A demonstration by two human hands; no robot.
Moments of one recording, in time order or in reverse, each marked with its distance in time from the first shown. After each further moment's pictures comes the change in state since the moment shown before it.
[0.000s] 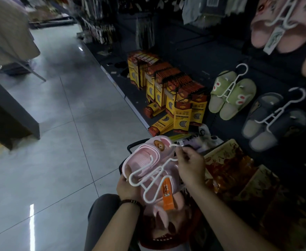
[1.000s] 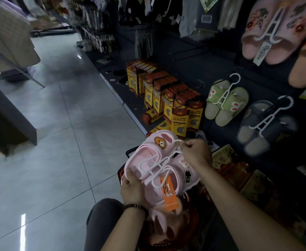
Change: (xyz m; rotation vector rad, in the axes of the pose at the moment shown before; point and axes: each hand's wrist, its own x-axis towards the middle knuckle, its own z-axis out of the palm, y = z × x) left_hand -0.011 -0.001 0.005 0.014 0.046 0.023; right_hand 0.051 -0.035 -0.023 -0.443 -0.025 0.036
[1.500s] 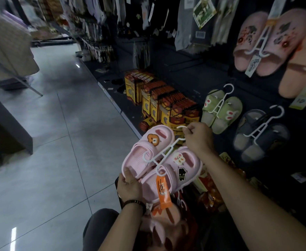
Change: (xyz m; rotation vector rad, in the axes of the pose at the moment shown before) left_hand 0.009 0.028 0.014 -0.089 0.066 0.170; right_hand 0.038 -0.042 -0.042 -0.001 0.123 -0.234
